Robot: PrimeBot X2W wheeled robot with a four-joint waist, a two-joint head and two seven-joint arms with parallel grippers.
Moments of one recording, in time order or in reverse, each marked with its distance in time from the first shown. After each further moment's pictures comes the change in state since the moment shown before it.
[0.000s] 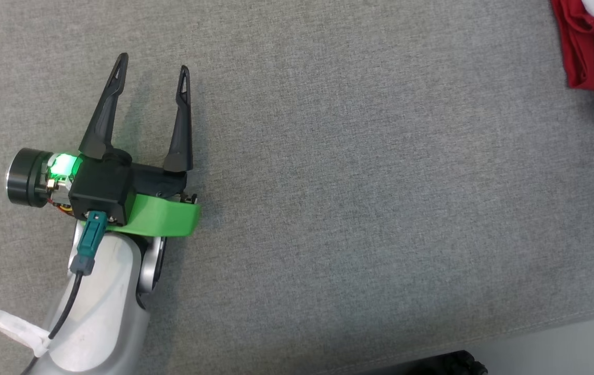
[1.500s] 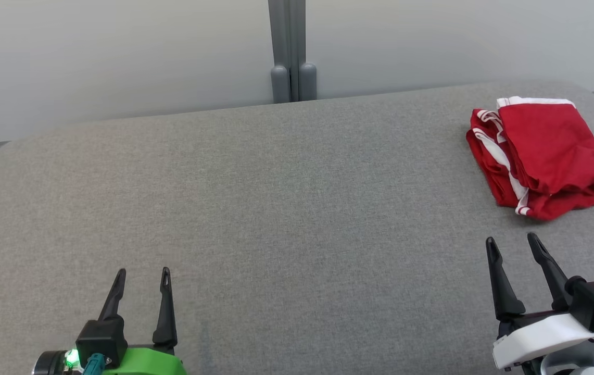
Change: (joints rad) left arm 0.497 0.013 0.052 0.110 -0.169 0.058 -0.002; right arm 1.032 0.489 -0.114 -0.853 -0.284 0.000 0.130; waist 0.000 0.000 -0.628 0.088
